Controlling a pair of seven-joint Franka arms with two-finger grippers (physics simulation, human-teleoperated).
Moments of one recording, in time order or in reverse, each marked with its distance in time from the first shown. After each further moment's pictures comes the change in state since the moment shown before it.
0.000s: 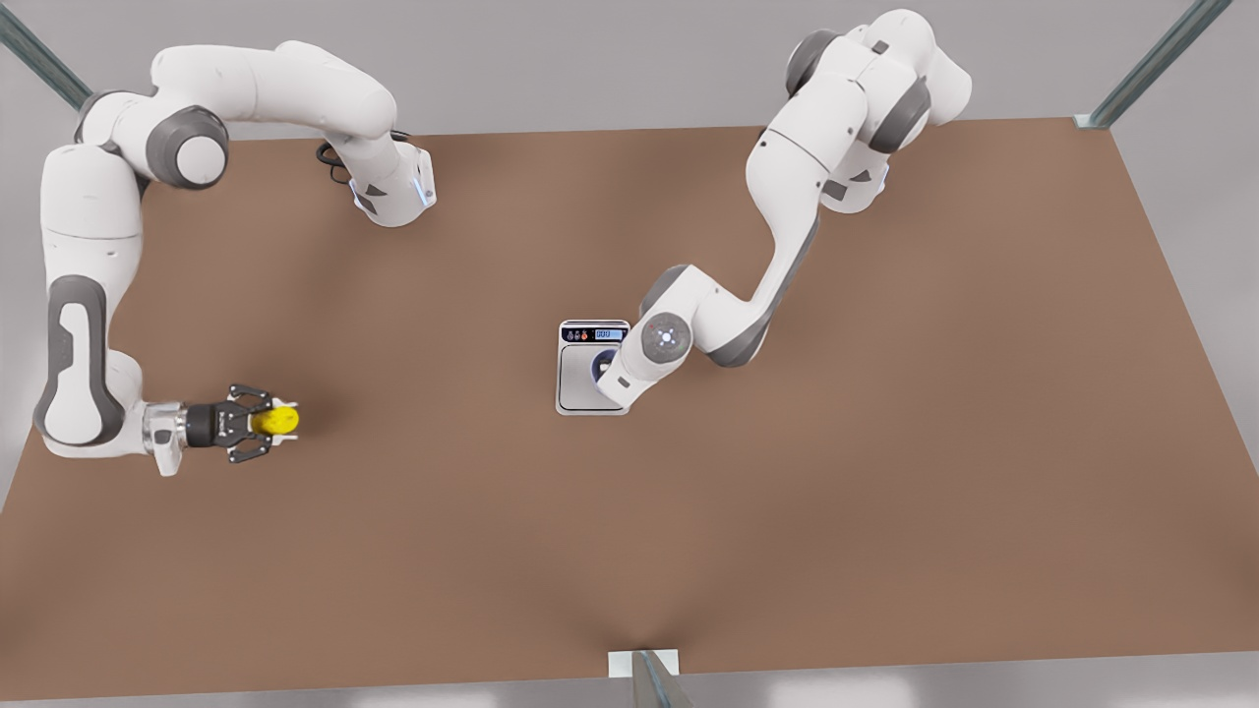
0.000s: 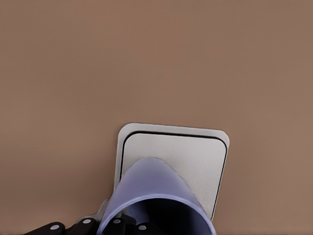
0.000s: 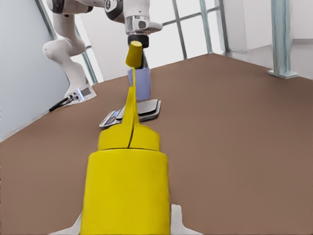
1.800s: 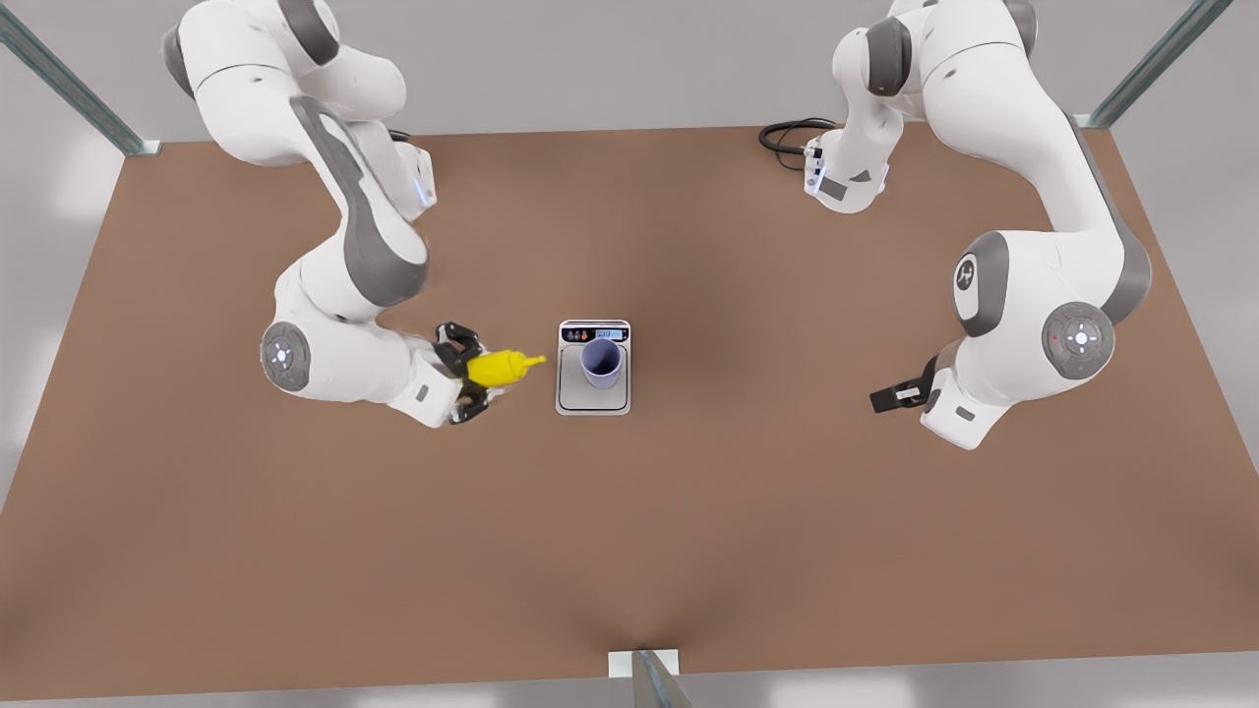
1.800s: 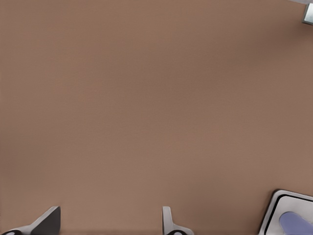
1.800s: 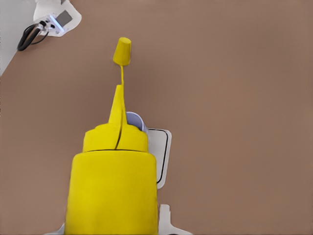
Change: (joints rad) left arm 0.109 -0.250 0.663 0.172 -0.078 -0.576 0.452; right arm 0.621 -0.401 0.183 0.018 -0.272 0.299 0.728
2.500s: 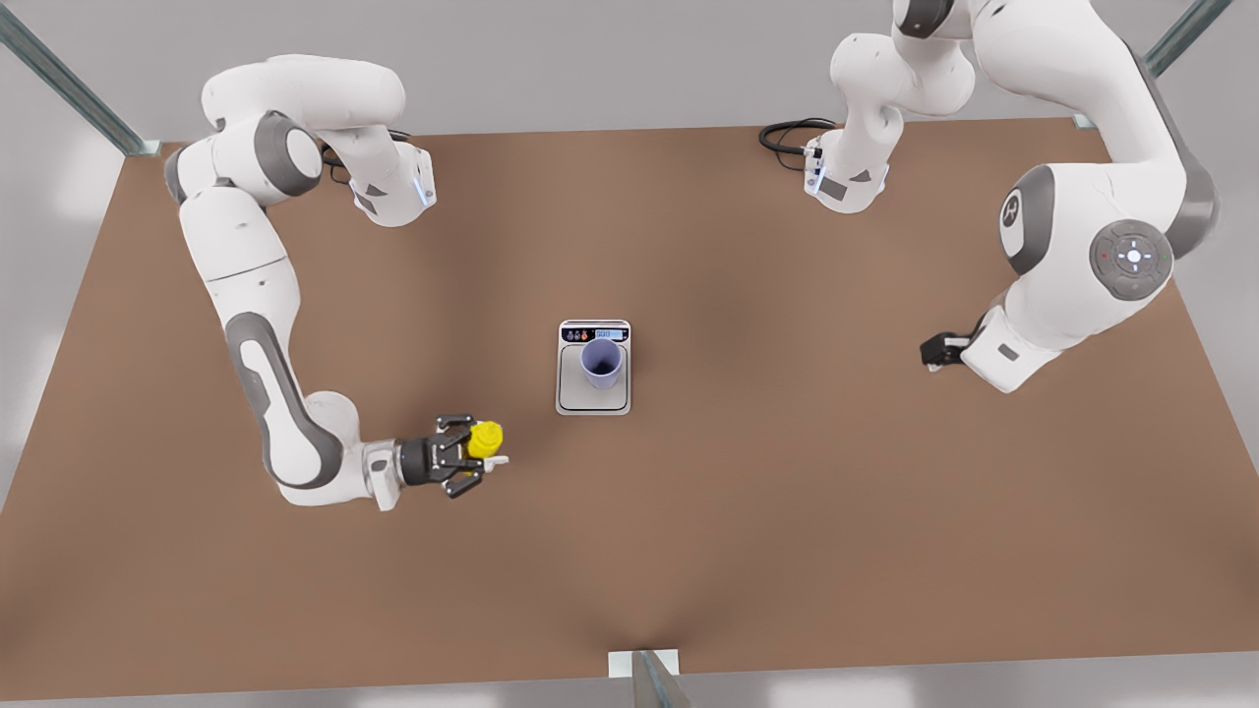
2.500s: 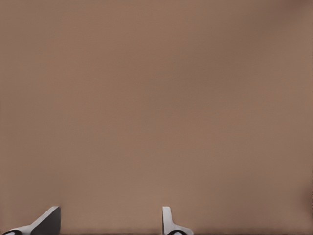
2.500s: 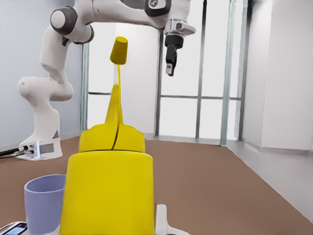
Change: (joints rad) left arm 0.176 -0.242 -0.255 -0.178 0.297 0.063 0.196; right arm -0.185 0.500 -0.002 -0.018 0.840 -0.033 -0.975
